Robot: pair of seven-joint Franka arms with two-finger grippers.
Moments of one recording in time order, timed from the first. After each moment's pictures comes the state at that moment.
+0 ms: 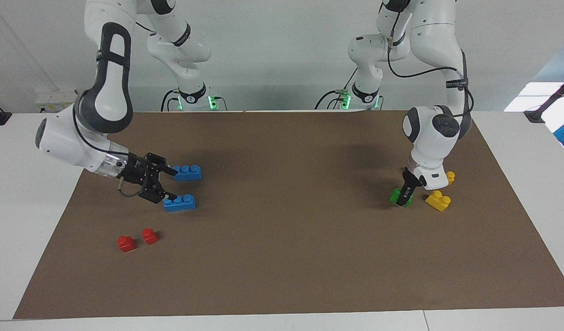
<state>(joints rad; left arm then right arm) 0.01 0.24 -0.09 -2.13 0.04 2.46 -0.98 -0.13 0.21 -0.01 -1.79 0.66 1.80 0.98</state>
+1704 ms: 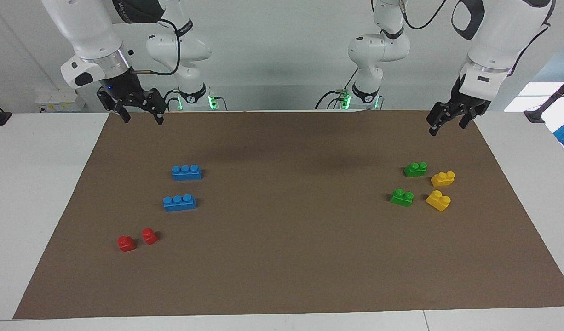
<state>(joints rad) 0.02 -0.07 -0.08 -1.65 0.04 1.62 -0.19 0.03 -0.12 -0.01 -1.73 0.04 1.62 0.18</state>
